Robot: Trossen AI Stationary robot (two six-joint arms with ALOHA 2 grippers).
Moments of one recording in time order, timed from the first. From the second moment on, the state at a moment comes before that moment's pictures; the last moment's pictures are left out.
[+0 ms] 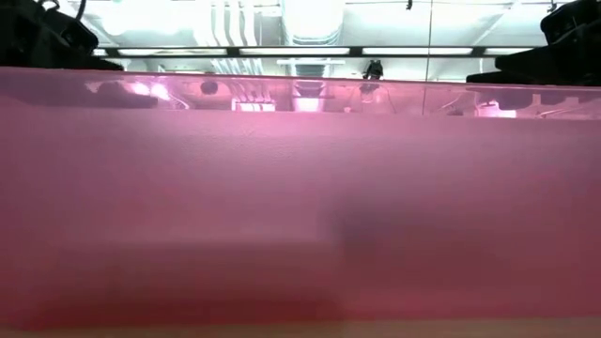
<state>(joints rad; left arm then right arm) -0.13 0.13 0.00 0.04 -0.09 -0.11 0.11 0.00 0.01 0.04 0.14 -0.08</state>
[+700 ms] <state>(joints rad) -0.13 0.05 0.00 0.11 -0.05 -0.01 0.11 0.01 0.01 0.03 0.17 -0.06</state>
